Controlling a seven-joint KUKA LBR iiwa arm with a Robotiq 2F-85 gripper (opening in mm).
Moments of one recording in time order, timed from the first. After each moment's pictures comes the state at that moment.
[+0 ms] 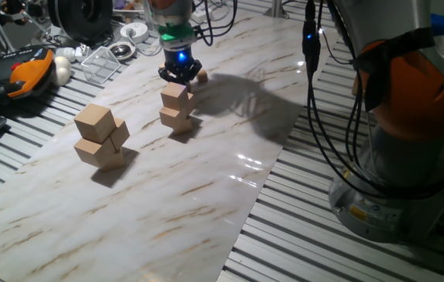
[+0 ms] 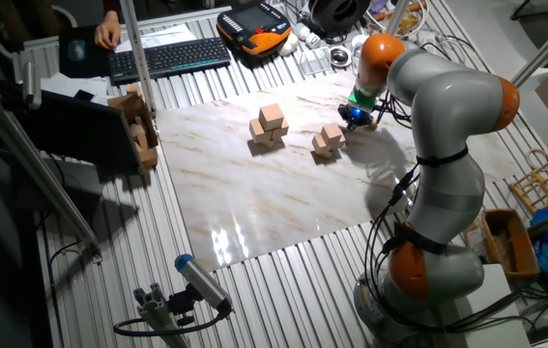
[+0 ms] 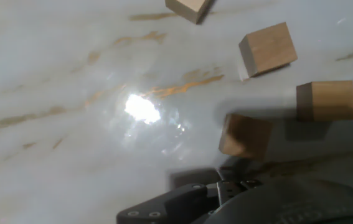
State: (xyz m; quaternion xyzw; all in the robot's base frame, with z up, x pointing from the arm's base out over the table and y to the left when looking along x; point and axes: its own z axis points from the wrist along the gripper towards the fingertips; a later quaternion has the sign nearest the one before) arm 0.601 -0.134 0.042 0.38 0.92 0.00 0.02
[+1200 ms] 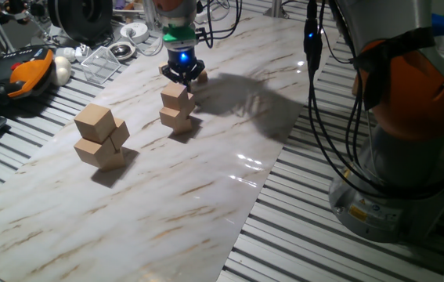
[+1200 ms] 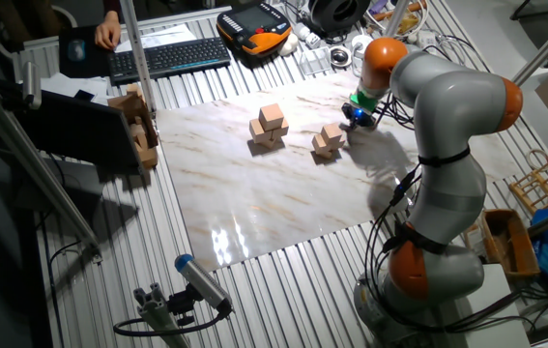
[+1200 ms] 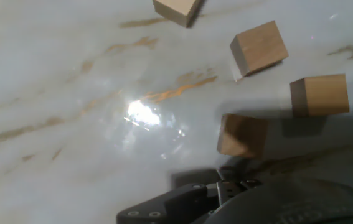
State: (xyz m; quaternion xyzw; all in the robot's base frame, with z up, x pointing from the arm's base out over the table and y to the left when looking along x) arm 0.604 -0.152 0.036 0.42 0.90 0.00 0.04
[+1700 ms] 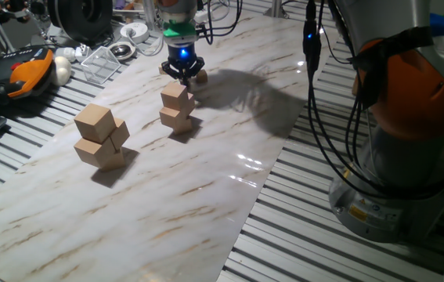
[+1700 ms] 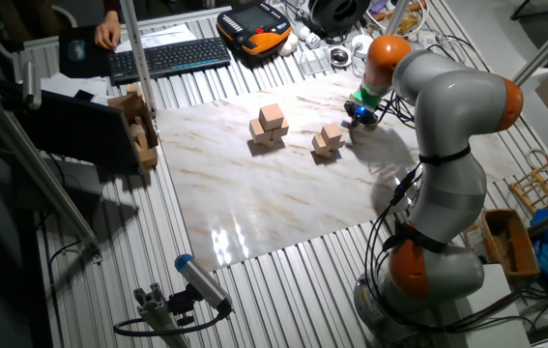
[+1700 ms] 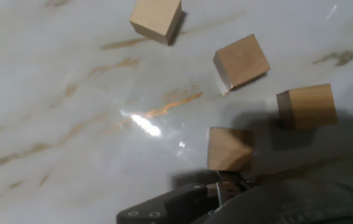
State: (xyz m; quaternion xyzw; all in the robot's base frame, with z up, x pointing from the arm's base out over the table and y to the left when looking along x) arm 0.613 -0.164 0.038 0.43 0.90 0.00 0.04
